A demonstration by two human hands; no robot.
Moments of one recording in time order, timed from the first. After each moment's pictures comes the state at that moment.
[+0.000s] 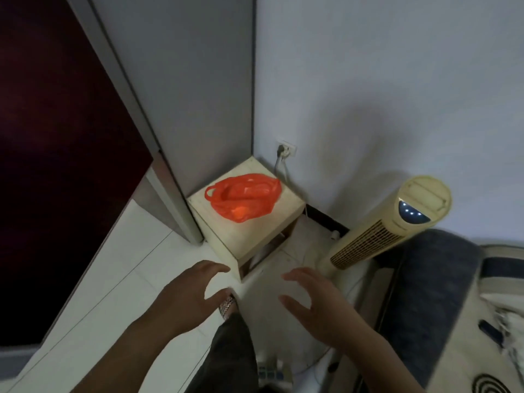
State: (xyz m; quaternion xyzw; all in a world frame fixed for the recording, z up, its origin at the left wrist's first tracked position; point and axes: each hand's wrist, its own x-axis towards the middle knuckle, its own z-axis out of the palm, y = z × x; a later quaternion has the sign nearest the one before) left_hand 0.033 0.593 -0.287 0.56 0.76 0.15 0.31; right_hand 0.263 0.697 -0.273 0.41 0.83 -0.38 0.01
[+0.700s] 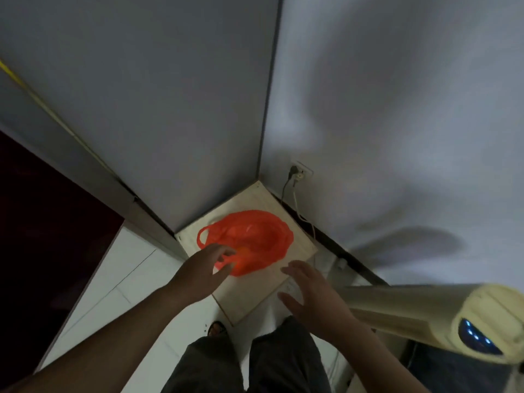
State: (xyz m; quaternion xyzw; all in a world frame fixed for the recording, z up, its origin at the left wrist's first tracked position) left_hand -0.116 0.837 -0.375 0.51 0.74 0.22 0.38; right_hand 0.120 0.929 -0.338 0.37 0.87 -0.32 0.06
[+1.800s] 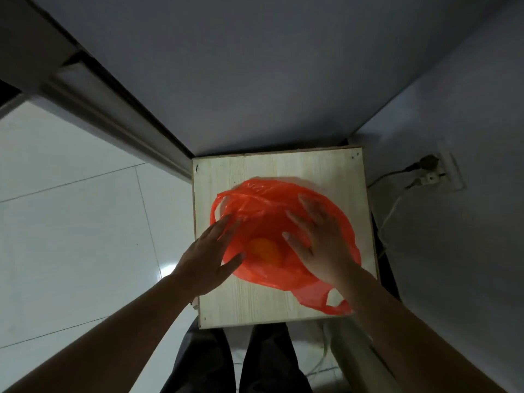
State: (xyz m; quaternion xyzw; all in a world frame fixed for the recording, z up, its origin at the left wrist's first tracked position) left_hand -0.112 0.860 -0.624 0.32 0.86 0.16 0.35; right_hand -0.022 1.091 -0.622 0.11 0.93 -0.30 0.18
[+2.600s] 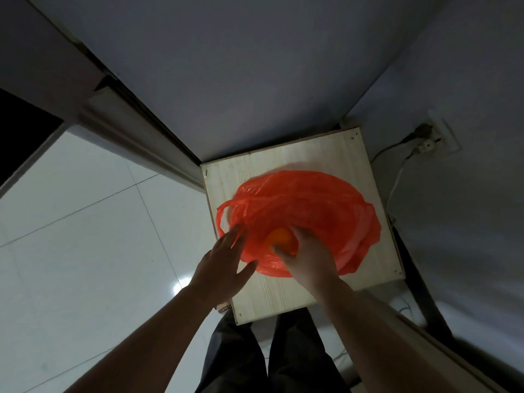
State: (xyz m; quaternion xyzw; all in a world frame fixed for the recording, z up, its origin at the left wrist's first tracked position) left_hand -0.113 0.834 -0.613 0.37 0.85 0.11 0.36; right_hand -0.018 0.998 -0.607 0.33 0.83 -0.40 0.21
